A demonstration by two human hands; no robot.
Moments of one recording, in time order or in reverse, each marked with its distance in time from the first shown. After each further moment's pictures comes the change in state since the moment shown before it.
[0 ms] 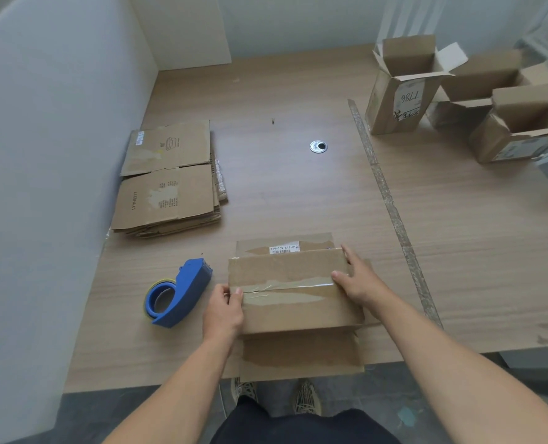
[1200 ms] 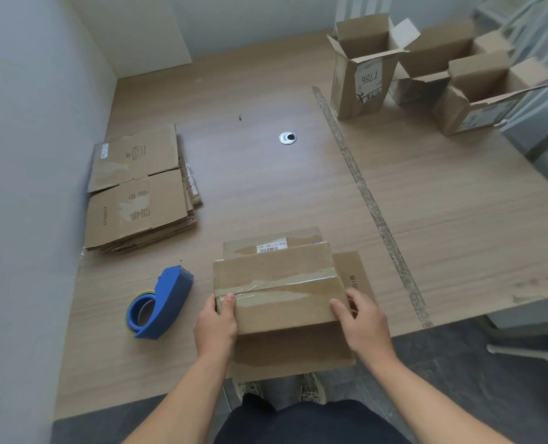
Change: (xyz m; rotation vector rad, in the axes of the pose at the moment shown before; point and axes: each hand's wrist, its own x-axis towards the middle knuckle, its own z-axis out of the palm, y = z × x) left_hand -0.021 -0.003 0.013 0.150 0.015 0.080; right_hand -0.088 0.065 0.034 0.037 0.377 -0.144
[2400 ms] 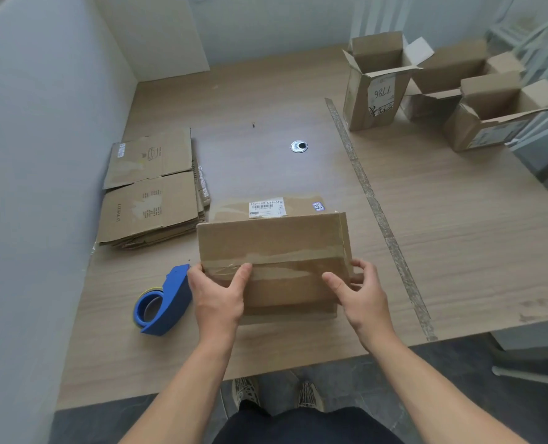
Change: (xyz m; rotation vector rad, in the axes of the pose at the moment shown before) left_hand -0.014 0.058 -0.027 -0.309 0.163 0.148; right_hand 0.027 -0.057 -0.015 0.325 0.029 0.158
